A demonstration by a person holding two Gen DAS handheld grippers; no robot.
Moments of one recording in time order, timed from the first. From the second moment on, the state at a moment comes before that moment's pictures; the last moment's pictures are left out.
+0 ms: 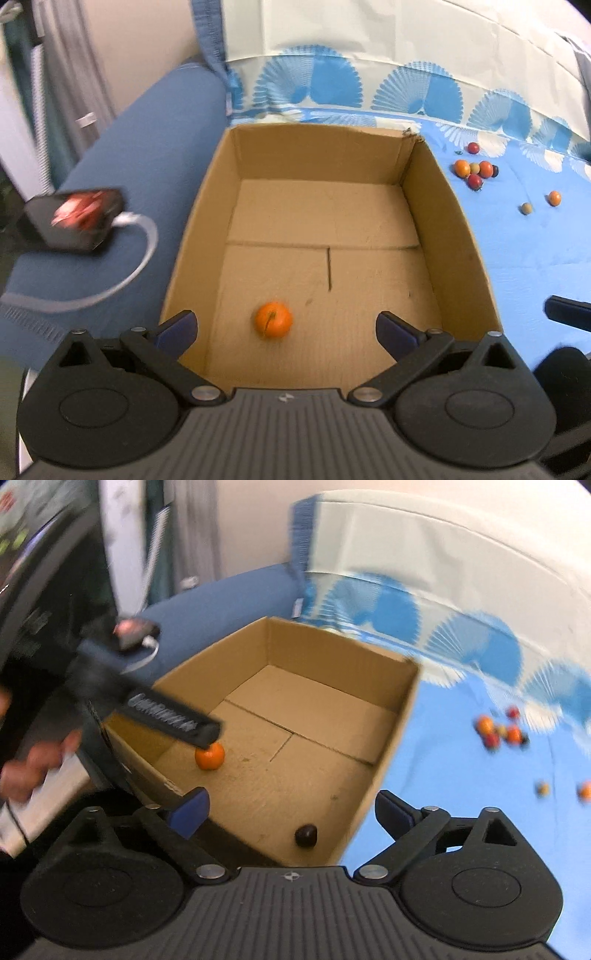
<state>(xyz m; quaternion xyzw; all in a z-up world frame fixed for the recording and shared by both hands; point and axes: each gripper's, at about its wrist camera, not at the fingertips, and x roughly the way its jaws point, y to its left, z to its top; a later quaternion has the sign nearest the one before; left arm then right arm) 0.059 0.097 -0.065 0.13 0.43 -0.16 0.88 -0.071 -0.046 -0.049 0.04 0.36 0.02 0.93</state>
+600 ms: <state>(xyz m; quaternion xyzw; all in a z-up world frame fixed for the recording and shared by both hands) -0.064 0.123 -0.009 0.13 0.38 -0.14 0.91 -0.183 -0.024 0.007 0.04 0.24 -0.01 0.97</state>
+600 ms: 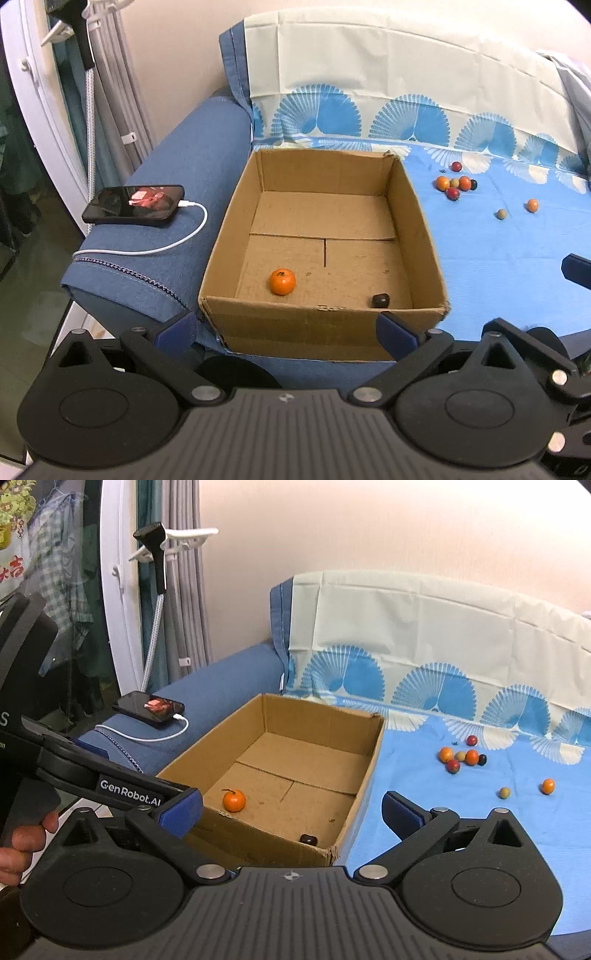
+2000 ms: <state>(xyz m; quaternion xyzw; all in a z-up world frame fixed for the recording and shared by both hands) -0.055 0.109 -0.018 0.15 0.40 -0.14 0.90 -0.180 -0.038 -0.007 0.06 0.25 -0.02 0.97</state>
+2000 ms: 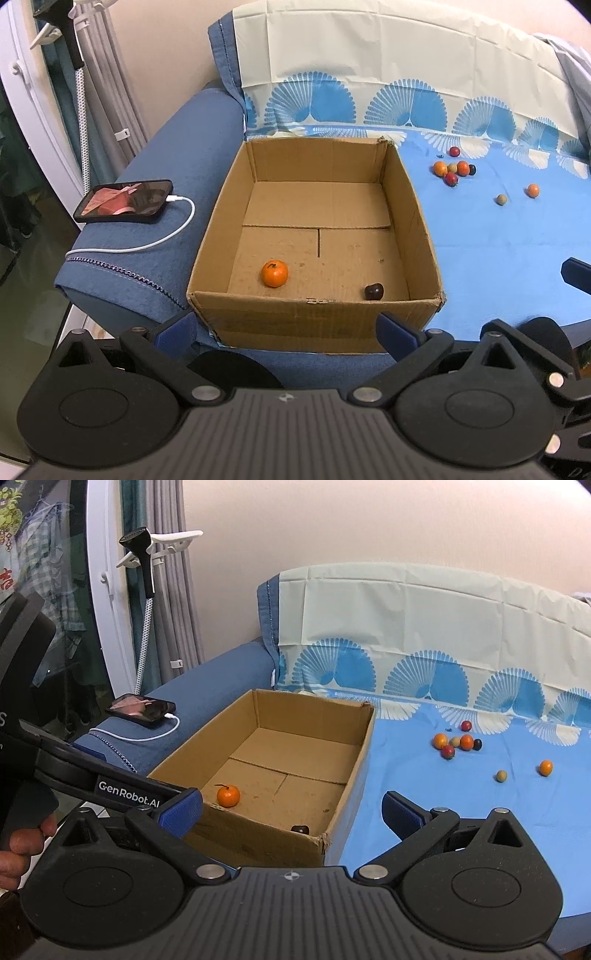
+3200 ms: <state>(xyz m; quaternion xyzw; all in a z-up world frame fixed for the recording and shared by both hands) 0.203 -0.321 -0.170 0.09 0.50 -0.22 0.83 -0.032 -0.530 -0.183 0.22 0.28 -0.35 0.87</state>
